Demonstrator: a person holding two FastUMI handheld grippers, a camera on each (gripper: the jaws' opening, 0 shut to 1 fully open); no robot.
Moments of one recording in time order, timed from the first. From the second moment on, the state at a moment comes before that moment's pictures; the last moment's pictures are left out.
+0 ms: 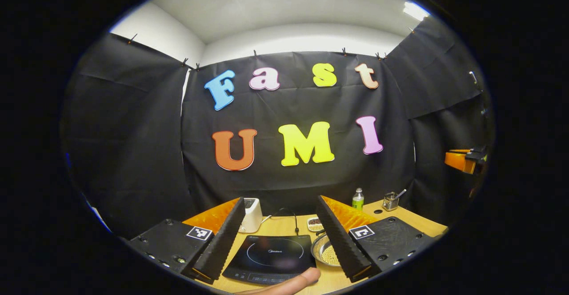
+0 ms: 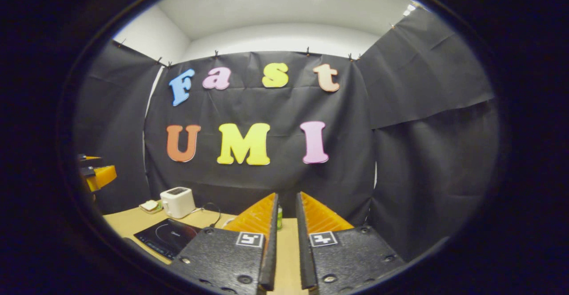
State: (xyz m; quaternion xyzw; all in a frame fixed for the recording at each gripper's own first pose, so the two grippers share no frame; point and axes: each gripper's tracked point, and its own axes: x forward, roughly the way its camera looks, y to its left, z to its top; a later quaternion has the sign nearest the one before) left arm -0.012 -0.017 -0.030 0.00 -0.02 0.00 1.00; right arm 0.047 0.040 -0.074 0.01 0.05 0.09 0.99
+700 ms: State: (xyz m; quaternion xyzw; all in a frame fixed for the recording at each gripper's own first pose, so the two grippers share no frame) left arm -0.011 -0.020 -0.053 0.01 -0.01 -0.01 1.00; right arm 0.046 0.112 -0.185 -0.02 0.19 0.15 0.97
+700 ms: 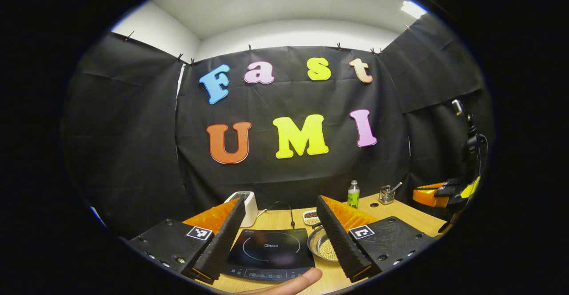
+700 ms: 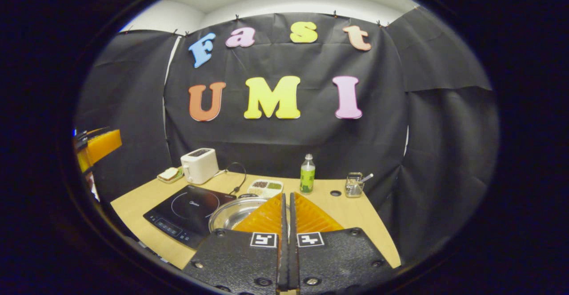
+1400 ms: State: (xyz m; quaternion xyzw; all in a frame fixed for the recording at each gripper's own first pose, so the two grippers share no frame) left arm -0.016 -0.019 -0.056 0.00 0.00 -0.02 1.00; right arm -0.002 0.178 -0.334 0.00 0.43 0.24 0.87
